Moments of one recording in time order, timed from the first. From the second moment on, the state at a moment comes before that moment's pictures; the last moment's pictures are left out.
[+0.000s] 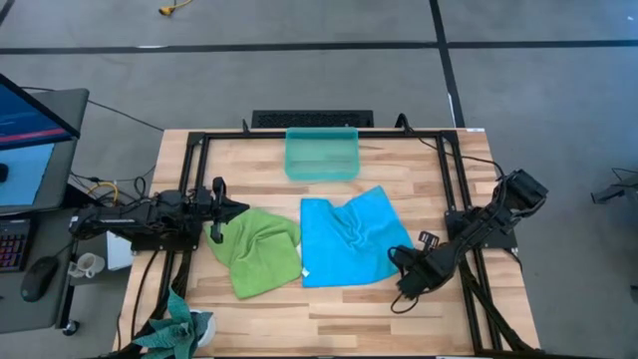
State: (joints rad) left arm 0.02 0.01 0.01 0.05 -0.09 -0.13; right arm 0.67 1.64 0.75 -0.85 0.24 1.08
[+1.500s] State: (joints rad) left arm -0.07 1.05 0.59 0.23 -0.16 0.16; right arm 0.61 1.64 0.79 -0.85 0.29 1.12
